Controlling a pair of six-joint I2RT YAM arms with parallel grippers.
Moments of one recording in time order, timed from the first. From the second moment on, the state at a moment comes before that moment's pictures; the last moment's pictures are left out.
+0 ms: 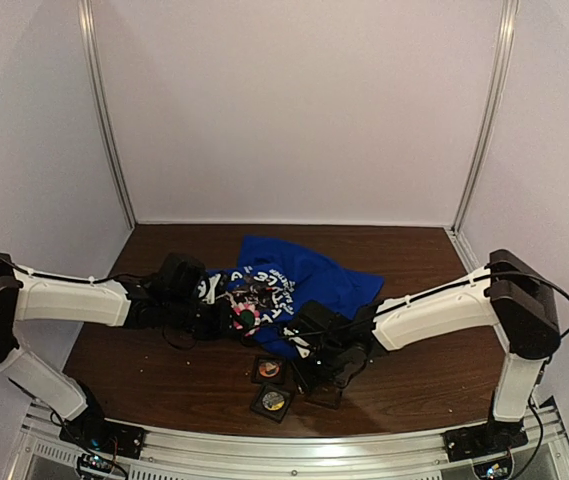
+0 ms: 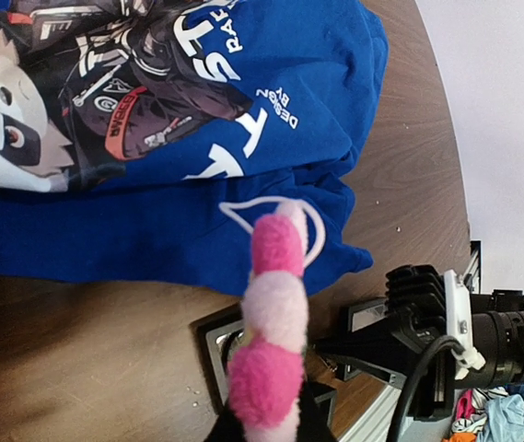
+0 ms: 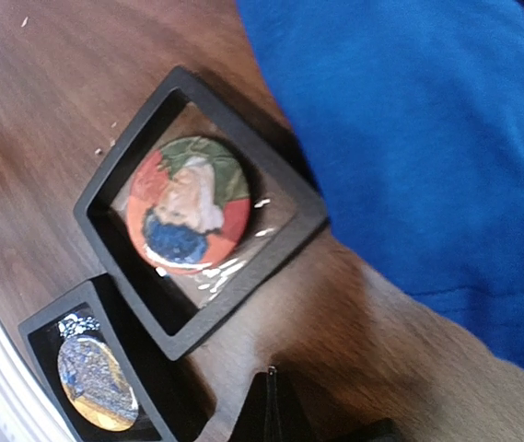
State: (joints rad) left arm -0.73 1.44 0.71 -0.03 0.33 -0.72; right arm 1.12 1.89 1.12 -0.31 -0.07 0.51
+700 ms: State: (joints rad) left arm -0.69 1.76 0.96 -0.01 0.52 -0.67; right arm 1.04 1.67 1.10 -0.31 0.04 0.68
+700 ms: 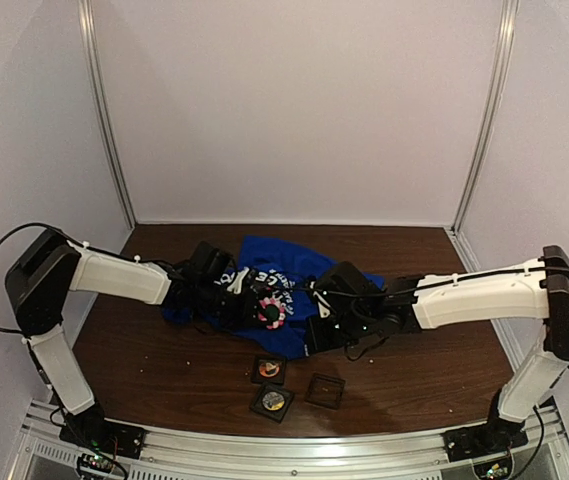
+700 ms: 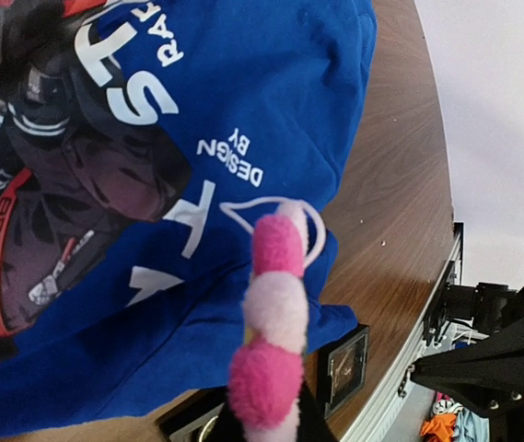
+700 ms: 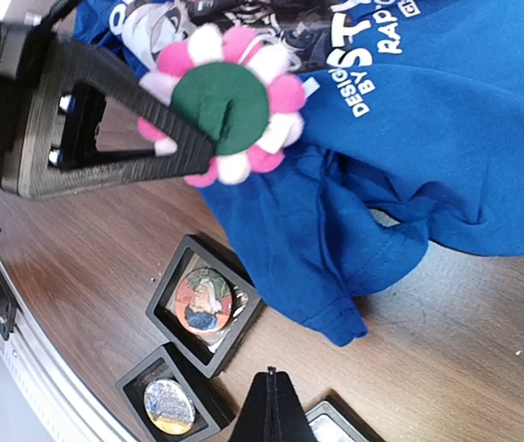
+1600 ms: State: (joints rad) left arm -0.82 1.27 0.80 -0.03 0.24 -0.65; right arm 1.01 1.52 1.04 -0.09 0.02 0.89
